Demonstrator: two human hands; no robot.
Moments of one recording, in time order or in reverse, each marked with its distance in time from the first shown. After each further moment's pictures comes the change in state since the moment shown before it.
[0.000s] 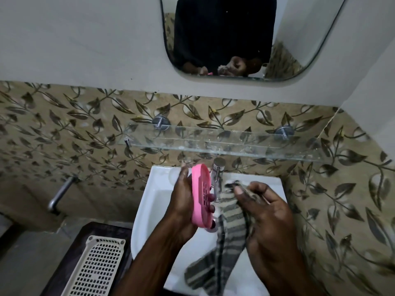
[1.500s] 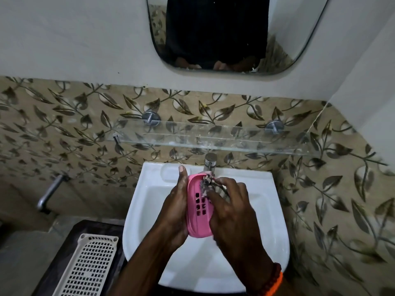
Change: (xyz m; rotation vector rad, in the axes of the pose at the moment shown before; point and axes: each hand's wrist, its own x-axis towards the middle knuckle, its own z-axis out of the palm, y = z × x) left_hand 0.002 -0.026 -0.011 0.094 -0.006 0.044; right_hand 0.036 0.052 -0.039 -1.657 -0.113 -0.988
